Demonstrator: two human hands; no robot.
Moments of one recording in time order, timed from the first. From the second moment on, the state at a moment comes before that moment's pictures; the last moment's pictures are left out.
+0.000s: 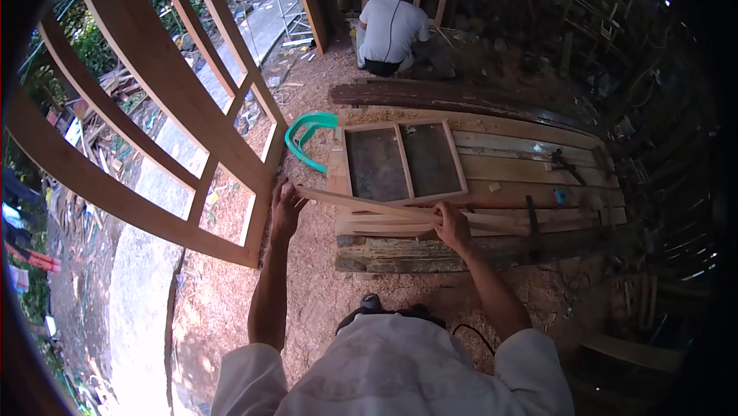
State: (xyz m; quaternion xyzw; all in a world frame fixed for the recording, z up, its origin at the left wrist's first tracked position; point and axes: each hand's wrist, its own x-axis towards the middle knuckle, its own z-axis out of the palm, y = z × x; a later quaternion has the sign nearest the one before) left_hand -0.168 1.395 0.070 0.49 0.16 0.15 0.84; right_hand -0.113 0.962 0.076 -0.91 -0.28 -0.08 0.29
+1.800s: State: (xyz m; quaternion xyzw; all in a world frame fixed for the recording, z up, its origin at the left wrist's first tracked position) left_hand -0.255 1.358 -0.194 0.86 0.32 0.07 0.38; right_hand -0.170 0.953 -0.142 -0.96 -0.17 0.11 0.20
